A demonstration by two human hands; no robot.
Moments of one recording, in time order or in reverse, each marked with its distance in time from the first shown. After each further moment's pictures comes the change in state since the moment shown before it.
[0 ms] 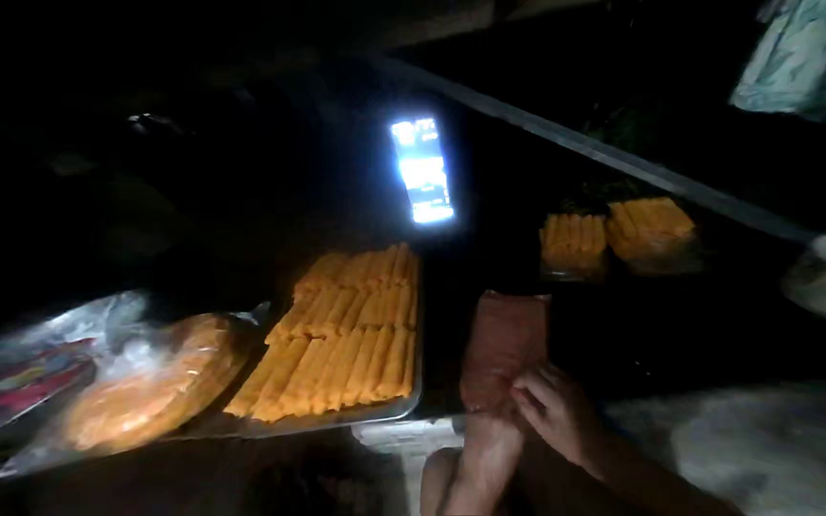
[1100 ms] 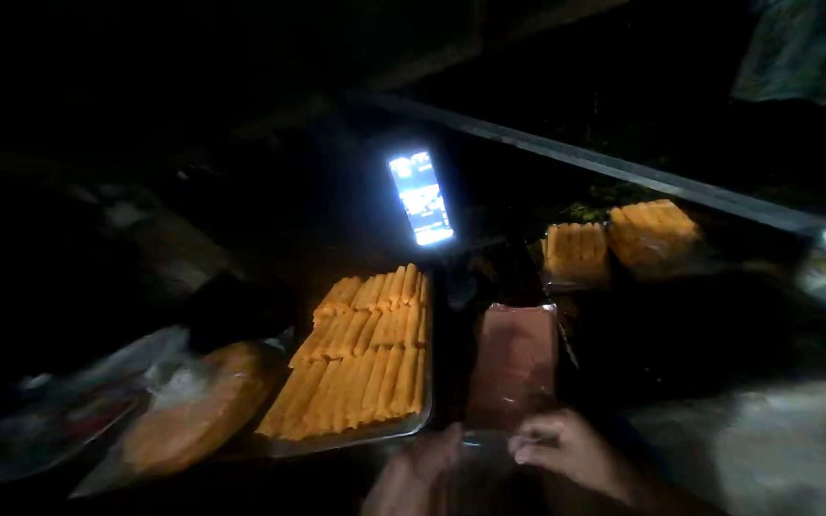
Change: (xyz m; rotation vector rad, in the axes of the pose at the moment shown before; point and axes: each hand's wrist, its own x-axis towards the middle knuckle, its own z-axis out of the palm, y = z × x) left_hand -0.009 0.007 -0.141 -0.110 0.607 -0.017; right_hand -0.012 -0.013 -0.025 0.844 -0.362 0.241
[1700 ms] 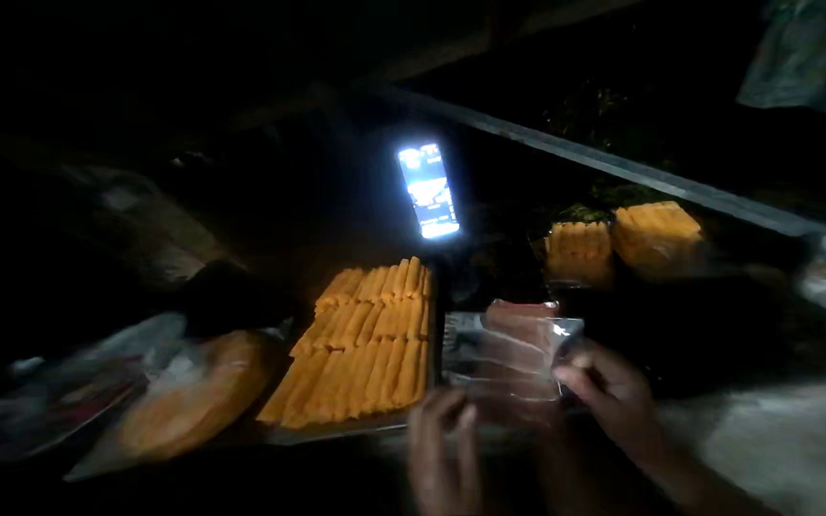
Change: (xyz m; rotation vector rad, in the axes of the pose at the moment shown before) left_hand -0.011 -0.004 0.034 -0.207 -0.010 -0.308; right_hand 0.021 -0.026 -0.031 -0.270 0.522 -0.352
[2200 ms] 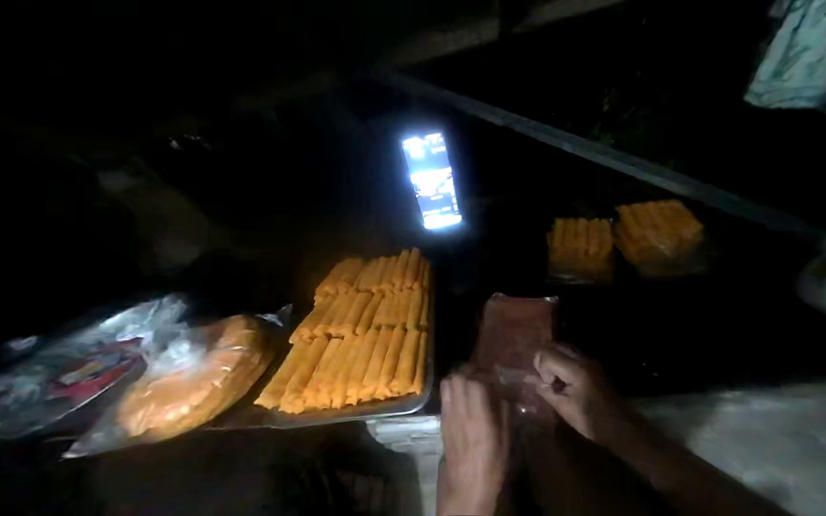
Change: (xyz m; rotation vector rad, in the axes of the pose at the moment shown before) left_hand -0.005 -0.010 0.041 0.286 -0.107 0.099; right_hand 0.004 -0.001 0.011 -0.378 -0.277 -0.033
